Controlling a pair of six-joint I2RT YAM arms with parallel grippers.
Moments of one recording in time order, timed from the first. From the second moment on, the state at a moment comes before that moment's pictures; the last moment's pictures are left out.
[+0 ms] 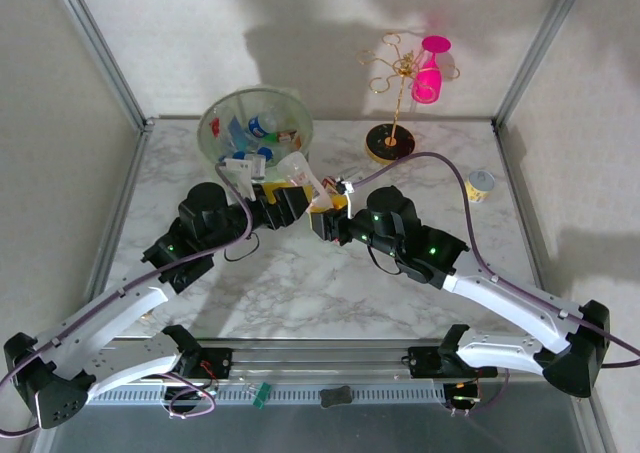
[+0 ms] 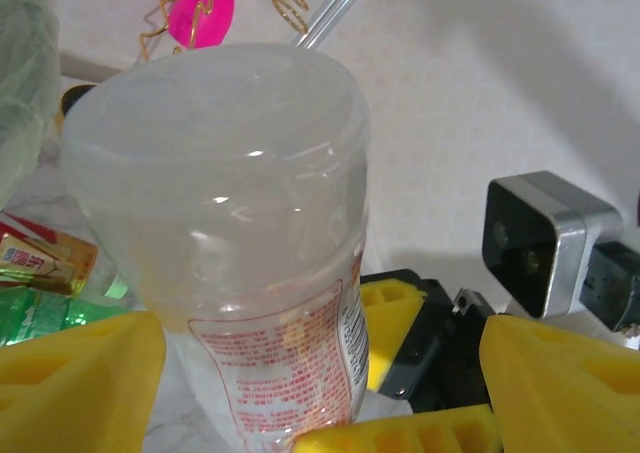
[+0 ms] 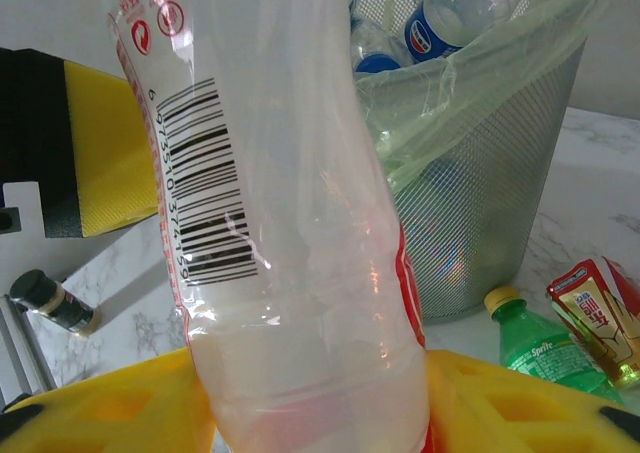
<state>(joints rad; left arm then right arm) -0.69 0.98 0.91 -0.02 0.18 -0.71 0.95 1.11 1.01 -0.22 0.04 0.29</state>
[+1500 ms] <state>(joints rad) -0.31 1.25 1.34 -0.16 0.10 -0.75 0.95 0.97 0.94 -0.16 0.16 0.32</state>
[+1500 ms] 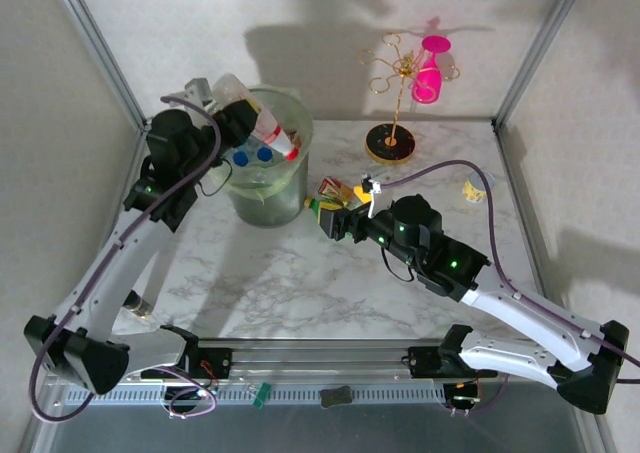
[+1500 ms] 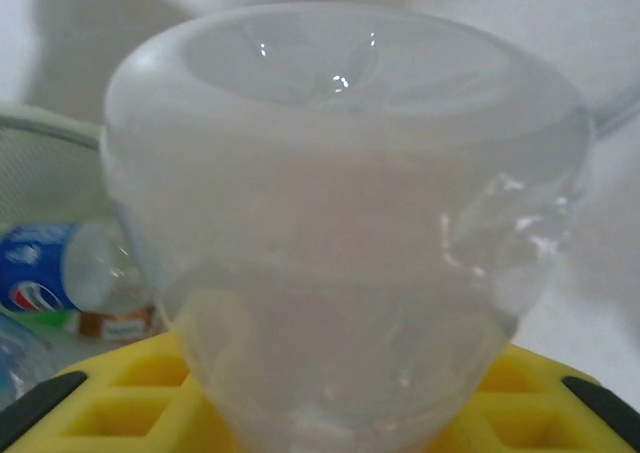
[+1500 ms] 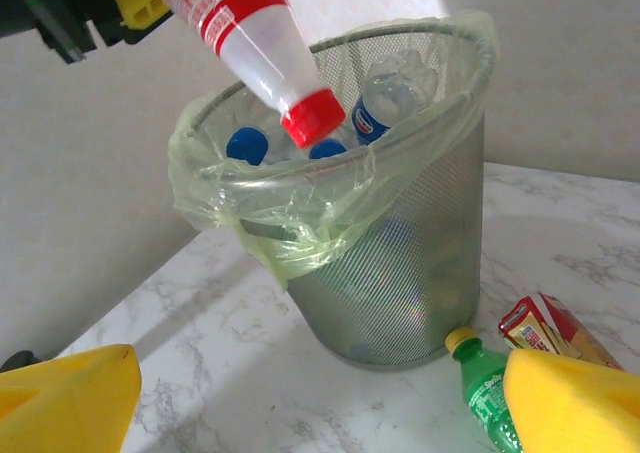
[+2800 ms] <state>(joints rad) -0.28 1.41 1.56 -0.45 -0.13 -0.82 0.93 0.98 0.92 -0.19 0.22 0.30</state>
